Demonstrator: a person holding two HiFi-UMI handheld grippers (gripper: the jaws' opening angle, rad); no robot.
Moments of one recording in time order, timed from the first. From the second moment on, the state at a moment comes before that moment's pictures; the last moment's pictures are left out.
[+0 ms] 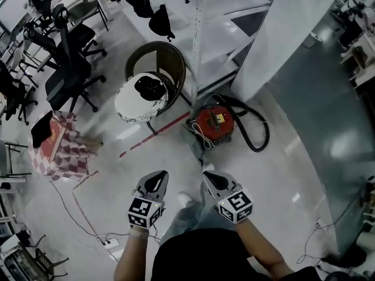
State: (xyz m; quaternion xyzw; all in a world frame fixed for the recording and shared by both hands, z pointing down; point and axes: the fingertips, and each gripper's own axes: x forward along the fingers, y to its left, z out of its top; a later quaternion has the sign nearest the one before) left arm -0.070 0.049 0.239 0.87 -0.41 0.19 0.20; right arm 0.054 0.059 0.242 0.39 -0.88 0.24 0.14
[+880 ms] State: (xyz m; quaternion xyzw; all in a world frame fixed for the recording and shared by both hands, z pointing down) left arm 0.000 -0.048 0.455 0.82 -0.39 0.29 0.31; right arm 0.139 -0.030 0.477 0.36 -0.83 0.34 0.24
